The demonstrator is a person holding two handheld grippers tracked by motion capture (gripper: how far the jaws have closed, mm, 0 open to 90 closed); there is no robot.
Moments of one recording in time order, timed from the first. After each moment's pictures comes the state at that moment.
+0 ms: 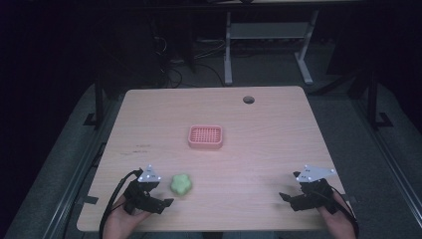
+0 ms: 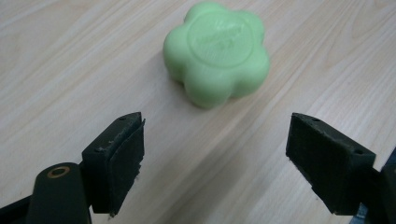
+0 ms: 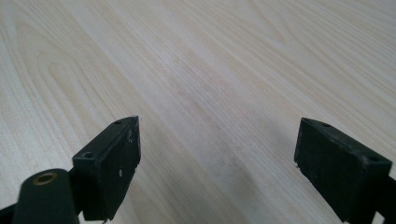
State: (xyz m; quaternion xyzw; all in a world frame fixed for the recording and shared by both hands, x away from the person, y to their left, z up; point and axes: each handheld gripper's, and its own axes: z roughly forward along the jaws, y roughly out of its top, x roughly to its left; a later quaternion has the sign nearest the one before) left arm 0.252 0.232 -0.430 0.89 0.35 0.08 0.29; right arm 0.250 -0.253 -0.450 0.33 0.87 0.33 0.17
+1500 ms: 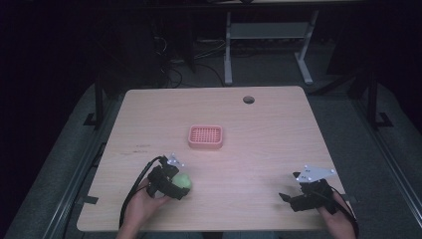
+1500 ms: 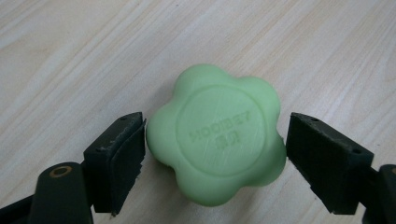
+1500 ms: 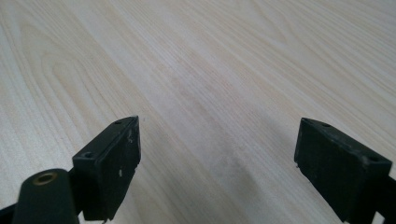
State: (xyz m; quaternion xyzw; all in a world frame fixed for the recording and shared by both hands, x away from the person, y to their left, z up) left arm 0.297 0.181 -0.436 0.91 0.35 0.06 0.23; right arm 0.250 -0.253 -0.450 0.33 0.87 0.33 0.17
